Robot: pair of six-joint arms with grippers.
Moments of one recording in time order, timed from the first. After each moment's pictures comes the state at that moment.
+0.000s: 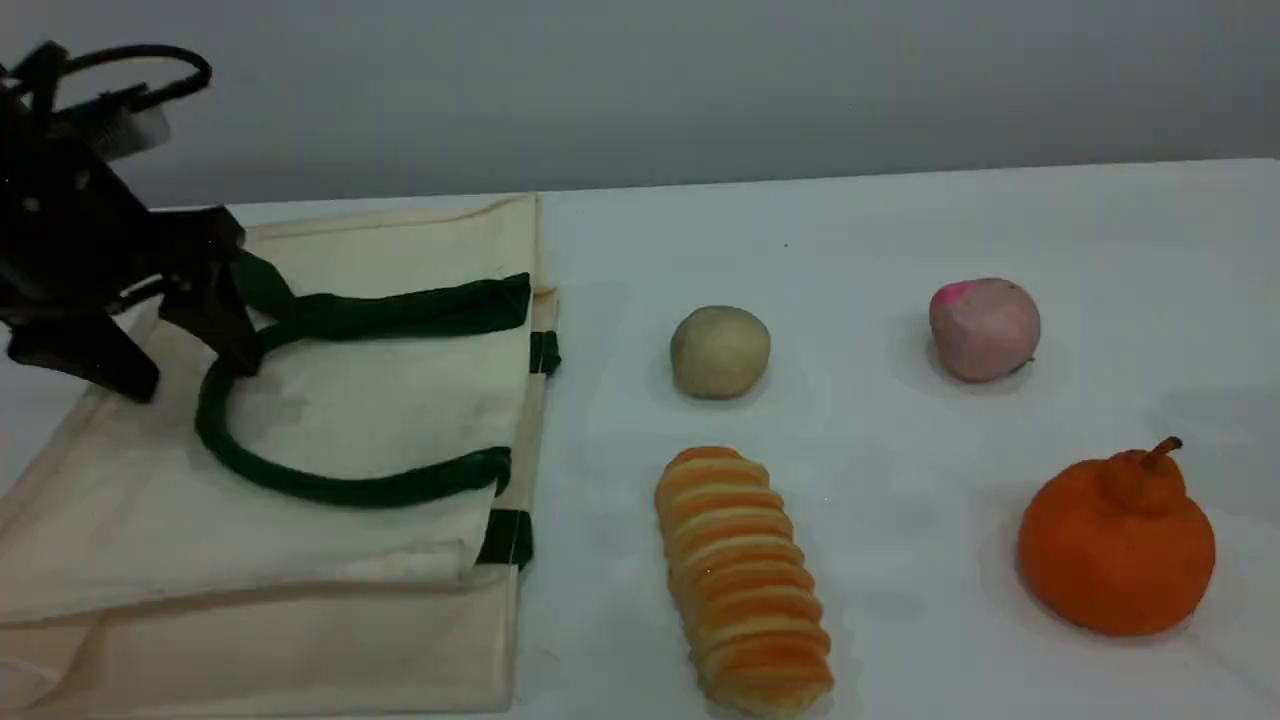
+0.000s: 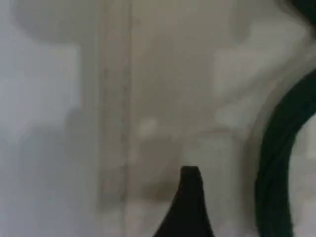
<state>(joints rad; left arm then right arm) 0.00 2.00 -1.14 -0.38 0.56 0.24 0.00 1.40 -1.23 0.19 0.86 -0.04</state>
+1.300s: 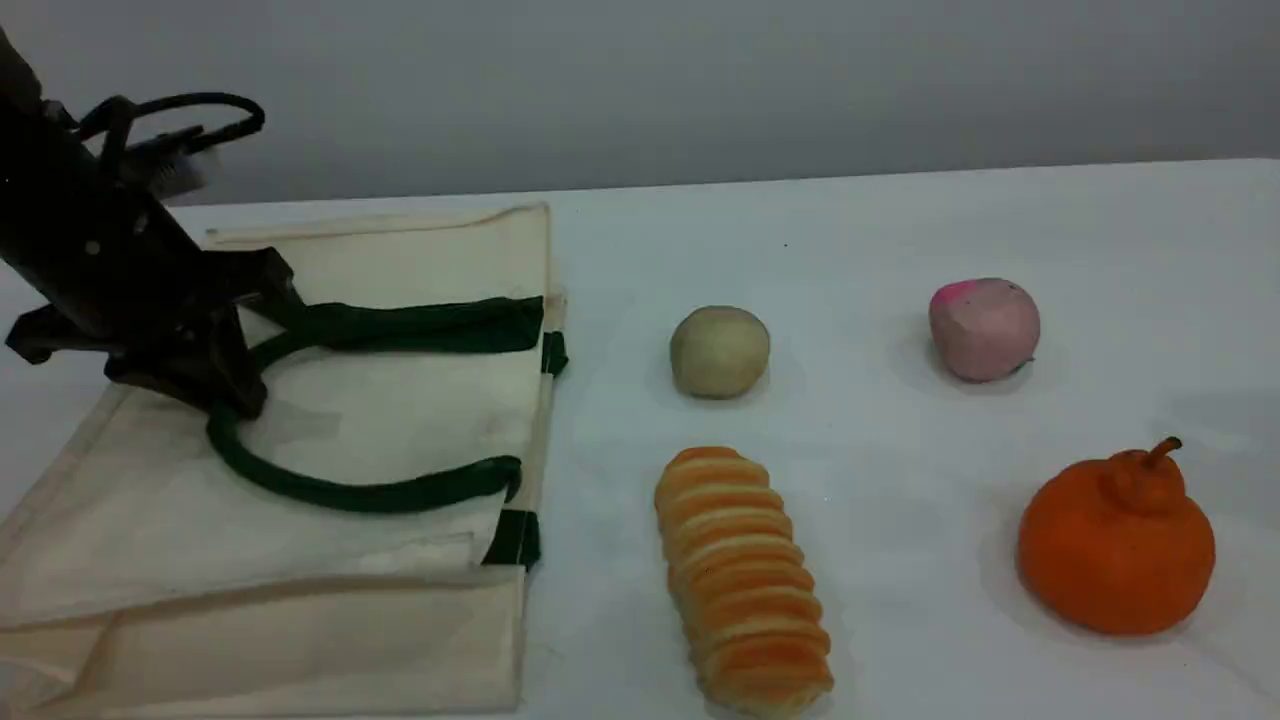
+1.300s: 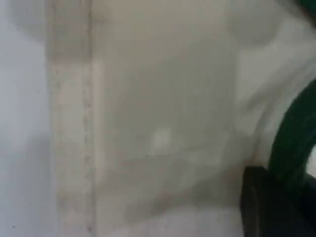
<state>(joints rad) -0.03 2.06 -1.15 -0.40 0.51 0.26 0.00 1.40 -1.23 0.18 0.88 -0.04</state>
